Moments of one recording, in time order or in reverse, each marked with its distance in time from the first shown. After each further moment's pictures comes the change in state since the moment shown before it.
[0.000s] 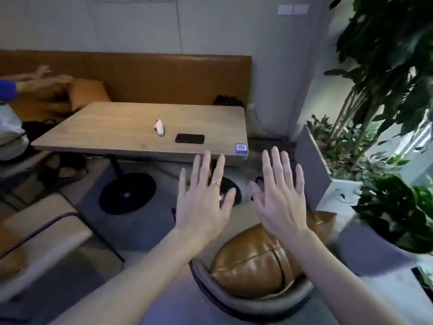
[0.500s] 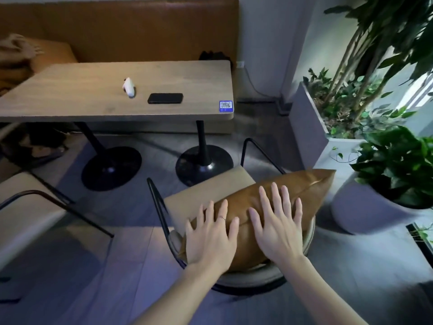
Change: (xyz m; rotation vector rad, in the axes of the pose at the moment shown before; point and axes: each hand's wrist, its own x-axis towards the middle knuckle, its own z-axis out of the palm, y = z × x) left_hand -0.090 0.044 0.183 0.021 -0.511 -0.232; right_hand -0.150 0.079 0.133 -0.011 -0.395 0.247
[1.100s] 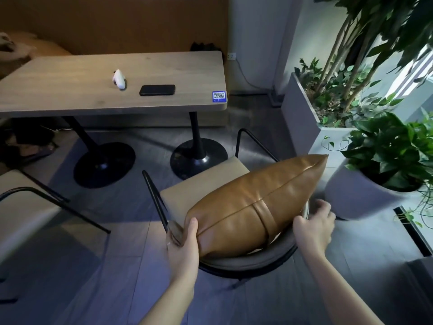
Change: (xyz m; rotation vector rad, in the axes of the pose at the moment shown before) left_hand -0.041 -0.043 0.029 -1.258 0.094 -0.859; right_hand -0.028 0.041 -0.021 0.675 0.064 0.901
